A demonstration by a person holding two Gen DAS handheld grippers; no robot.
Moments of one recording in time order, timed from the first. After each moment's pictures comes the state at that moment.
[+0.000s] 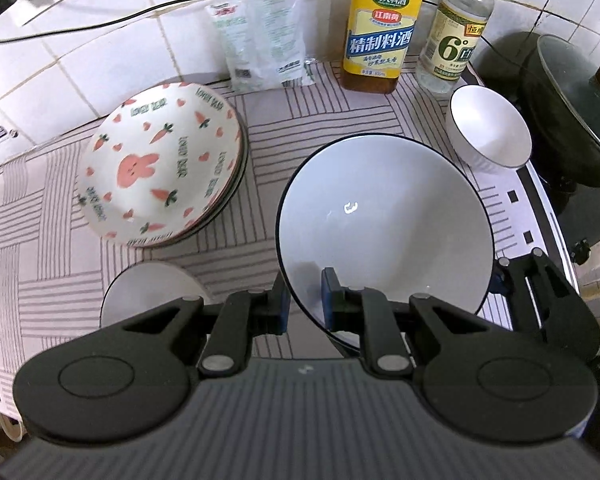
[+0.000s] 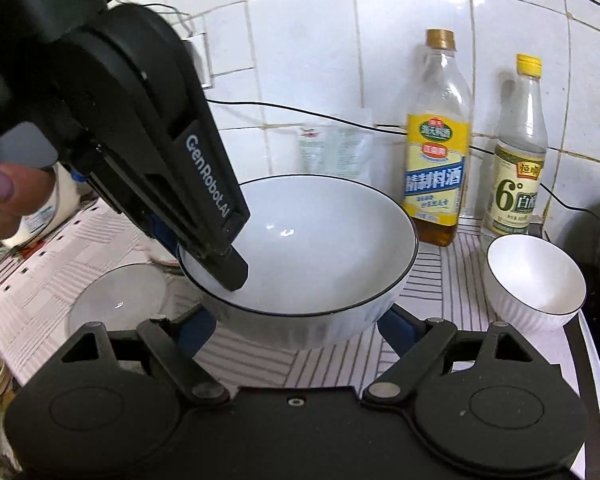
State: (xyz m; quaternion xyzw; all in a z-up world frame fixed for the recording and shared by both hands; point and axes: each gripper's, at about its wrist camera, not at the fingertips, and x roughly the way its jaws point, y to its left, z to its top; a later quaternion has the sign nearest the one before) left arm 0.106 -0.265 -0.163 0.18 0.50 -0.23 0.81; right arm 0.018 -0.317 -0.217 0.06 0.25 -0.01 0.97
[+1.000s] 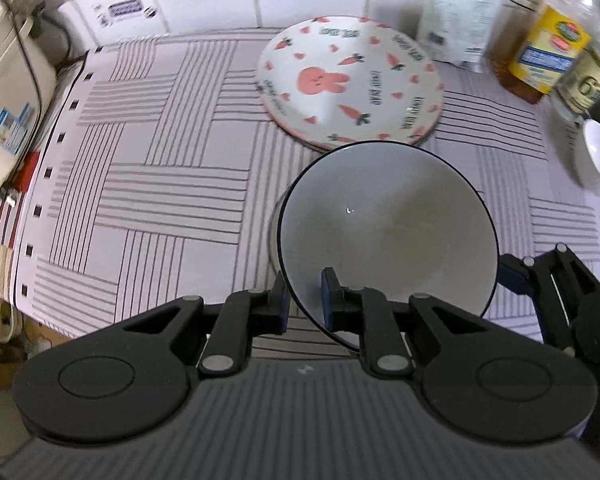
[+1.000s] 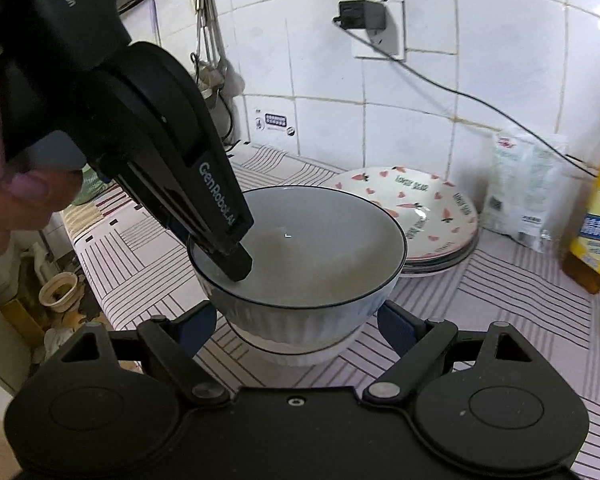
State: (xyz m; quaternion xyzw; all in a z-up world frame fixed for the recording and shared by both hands) left arm 0.134 -0.115 -0.176 0.10 0.54 -0.10 0.83; right arm 0.049 -0.209 -0.213 -0.01 0.29 0.17 0.94
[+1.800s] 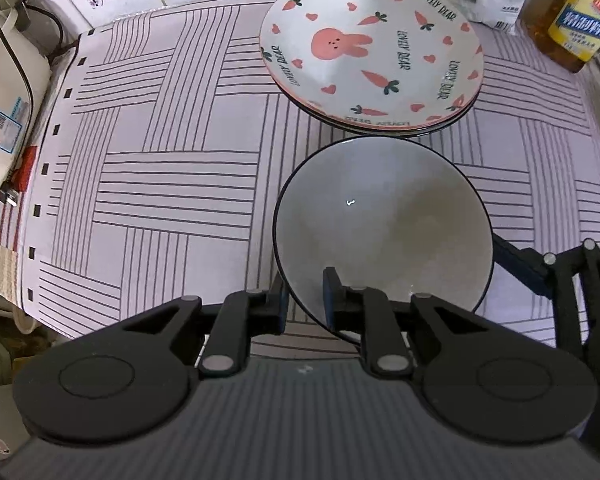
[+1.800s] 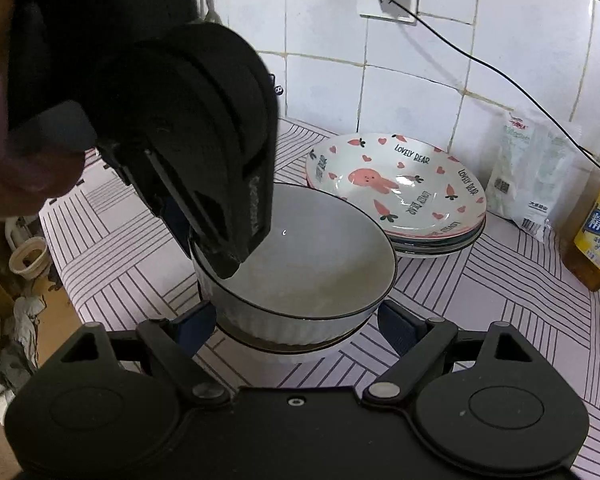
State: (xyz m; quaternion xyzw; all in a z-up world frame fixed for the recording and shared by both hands) left arm 0.163 -0.126 -0.208 0.14 0.58 -0.07 0.80; right arm 0.075 -0.186 -0.237 -0.06 0.33 0.13 0.93
